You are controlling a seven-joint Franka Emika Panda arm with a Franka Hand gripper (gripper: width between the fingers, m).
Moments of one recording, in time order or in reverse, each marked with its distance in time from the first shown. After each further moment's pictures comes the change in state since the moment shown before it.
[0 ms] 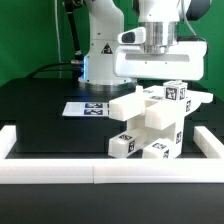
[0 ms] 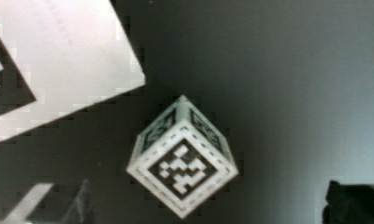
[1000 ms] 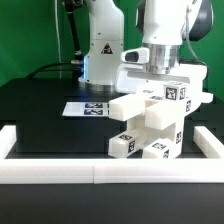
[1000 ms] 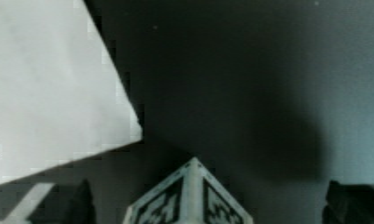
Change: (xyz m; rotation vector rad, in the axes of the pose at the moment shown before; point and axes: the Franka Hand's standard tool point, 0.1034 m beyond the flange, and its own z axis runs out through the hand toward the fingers) arm -0.008 -0.002 0.037 -0.055 -0.014 -0.030
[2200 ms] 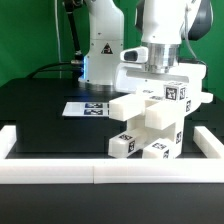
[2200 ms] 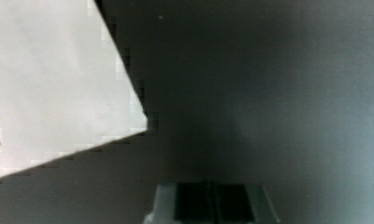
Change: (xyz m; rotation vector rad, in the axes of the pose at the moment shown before) arm 0.003 0.000 -0.004 0.006 0.002 0.004
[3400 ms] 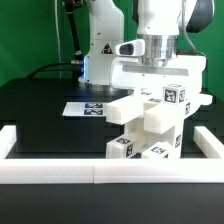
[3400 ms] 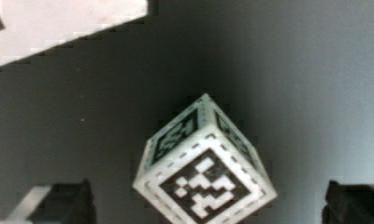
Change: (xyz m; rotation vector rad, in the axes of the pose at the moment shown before) arm 0.033 0.004 -0.012 0.016 0.007 -0.031
